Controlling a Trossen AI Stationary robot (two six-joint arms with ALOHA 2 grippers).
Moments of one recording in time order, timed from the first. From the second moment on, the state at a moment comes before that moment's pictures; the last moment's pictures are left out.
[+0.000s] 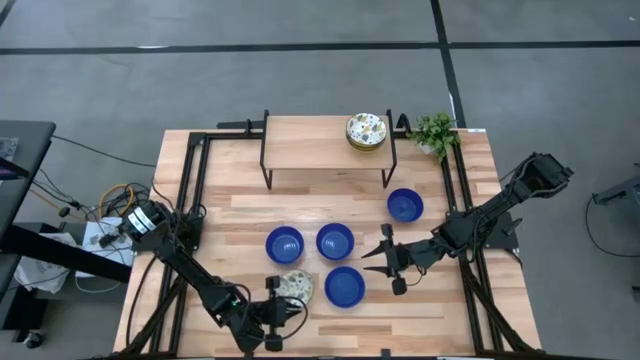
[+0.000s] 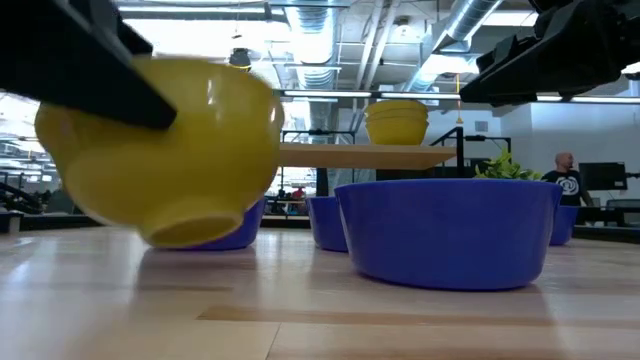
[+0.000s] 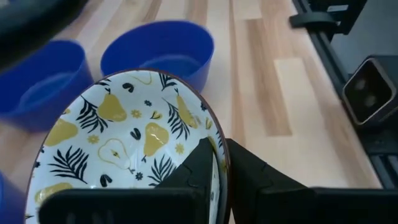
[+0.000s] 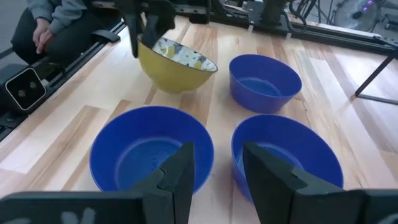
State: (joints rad) left arm -0.86 1.73 0.97 0.17 -0.78 -0.44; right arm 0.54 1.30 0.46 0.38 0.37 0.00
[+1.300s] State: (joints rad) left arm -0.72 1.88 1.21 0.17 -1.00 -0.02; right arm 0.41 1.44 0.84 0.10 0.37 0.10
